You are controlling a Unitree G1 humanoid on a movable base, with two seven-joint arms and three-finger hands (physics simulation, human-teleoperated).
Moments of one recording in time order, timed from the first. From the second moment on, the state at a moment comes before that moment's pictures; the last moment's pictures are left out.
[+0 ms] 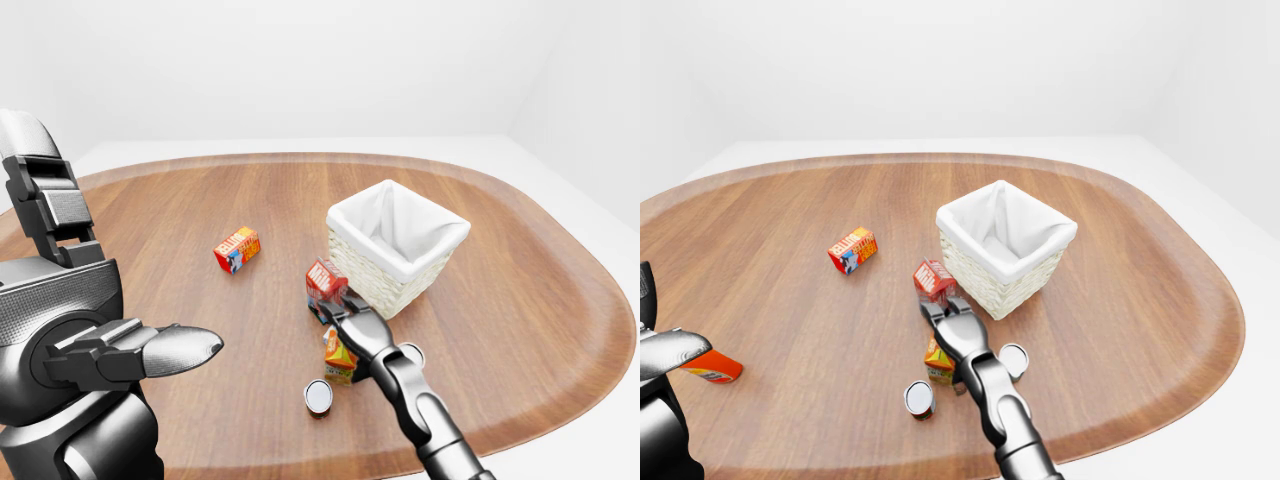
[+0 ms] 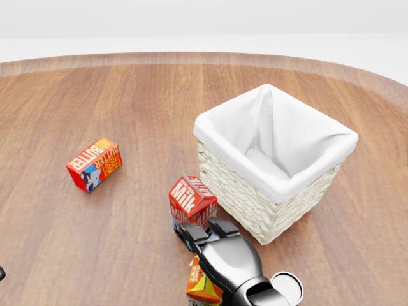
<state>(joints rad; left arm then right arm) -0.02 0.14 0.17 -1.05 -0.48 0.09 0.28 -0.07 -0.01 0.28 0.21 -1.28 -0.09 0.15</state>
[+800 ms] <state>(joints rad) -0.02 0.14 0.17 -1.05 -0.49 0.09 0.28 -0.07 -0.01 0.27 0.15 -1.23 -0.09 0.26</state>
